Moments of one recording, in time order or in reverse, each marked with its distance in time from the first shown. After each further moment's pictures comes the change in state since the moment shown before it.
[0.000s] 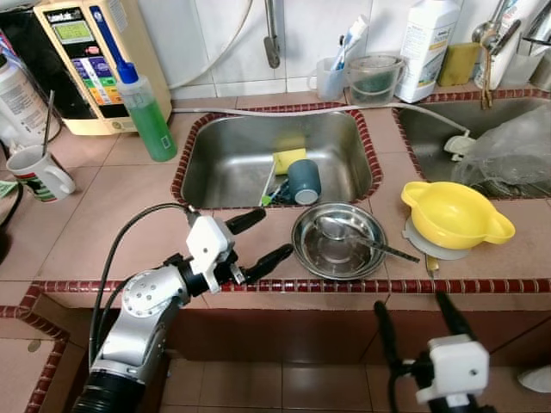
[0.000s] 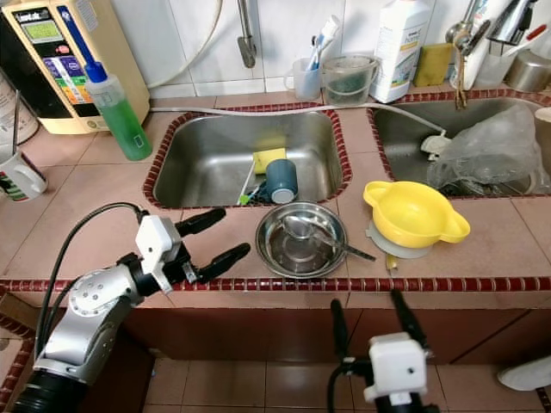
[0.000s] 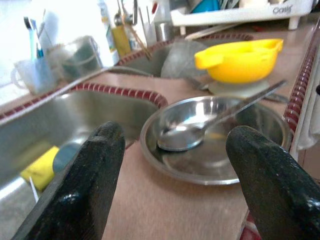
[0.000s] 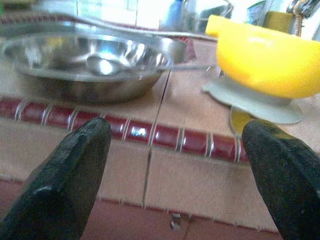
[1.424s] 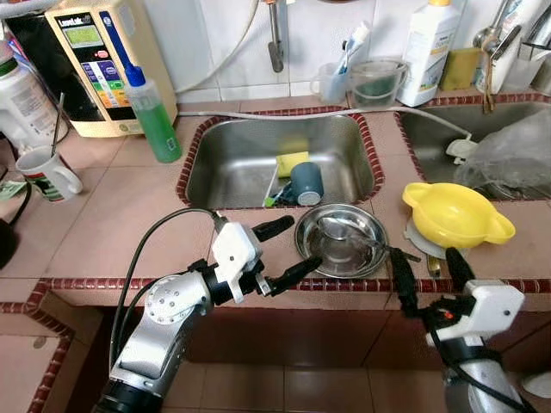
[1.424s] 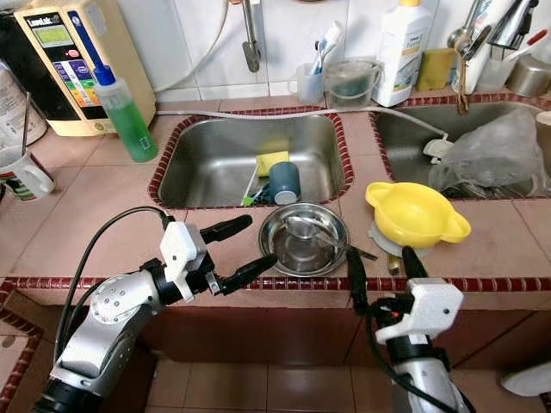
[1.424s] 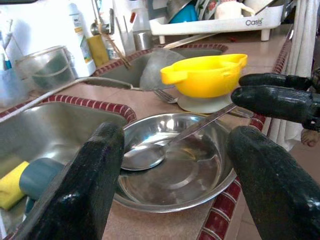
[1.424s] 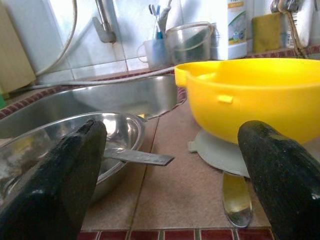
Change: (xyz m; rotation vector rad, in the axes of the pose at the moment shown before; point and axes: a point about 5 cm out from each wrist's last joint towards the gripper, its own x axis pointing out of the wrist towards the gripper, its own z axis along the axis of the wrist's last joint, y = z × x) left arm 0.018 -0.026 0.006 -0.038 -0.011 -0.063; right arm 0.053 -0.023 0.013 0.290 -0.077 -0.016
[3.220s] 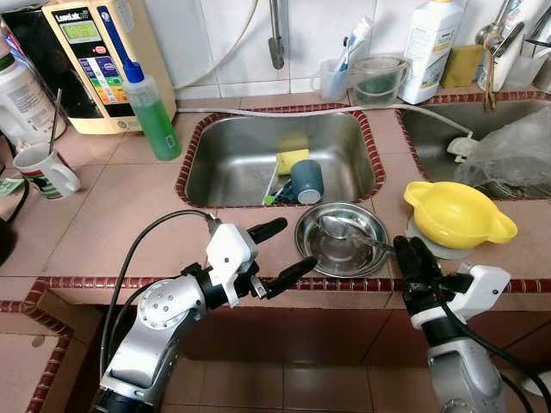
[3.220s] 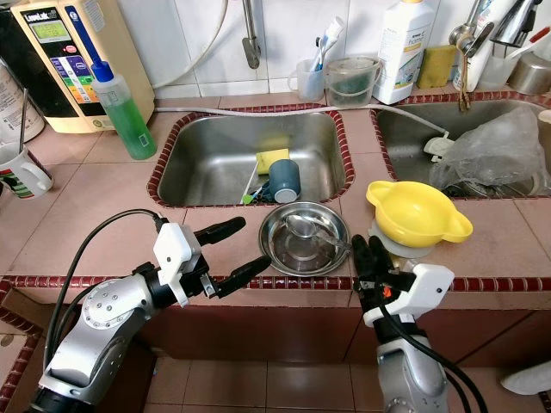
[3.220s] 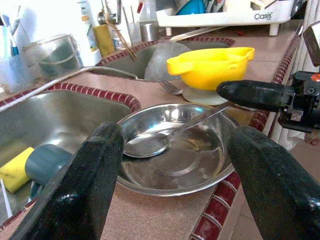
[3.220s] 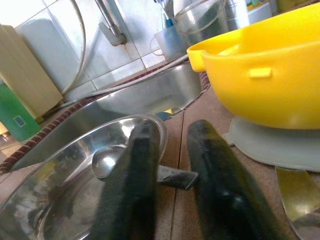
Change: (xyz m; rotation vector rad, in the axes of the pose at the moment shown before) left arm -0.008 -0.002 0.004 -0.014 0.027 0.023; right arm 0.021 0.007 -0.007 0.258 0.024 0.035
